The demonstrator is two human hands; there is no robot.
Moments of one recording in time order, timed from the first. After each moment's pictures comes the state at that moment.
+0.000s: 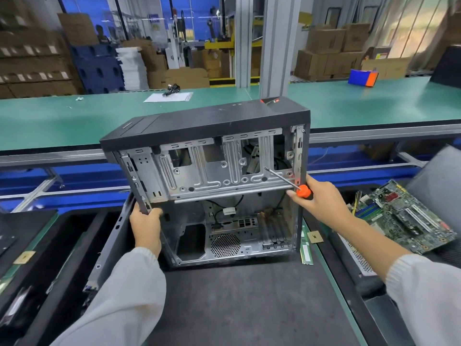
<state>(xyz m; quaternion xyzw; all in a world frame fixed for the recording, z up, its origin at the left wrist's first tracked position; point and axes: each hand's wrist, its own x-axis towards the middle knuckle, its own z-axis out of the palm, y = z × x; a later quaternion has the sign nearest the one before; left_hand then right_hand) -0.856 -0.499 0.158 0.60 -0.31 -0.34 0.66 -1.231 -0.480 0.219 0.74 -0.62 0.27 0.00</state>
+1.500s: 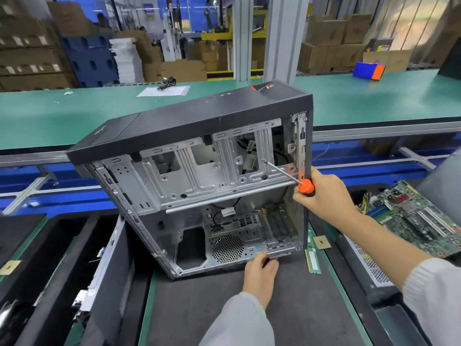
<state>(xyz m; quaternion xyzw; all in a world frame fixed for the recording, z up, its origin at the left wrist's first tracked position) -1.064 -0.458 0.053 0.43 -0.01 -0.77 0.48 -1.217 -0.504 0.228 0.74 -0.59 0.31 0.04</state>
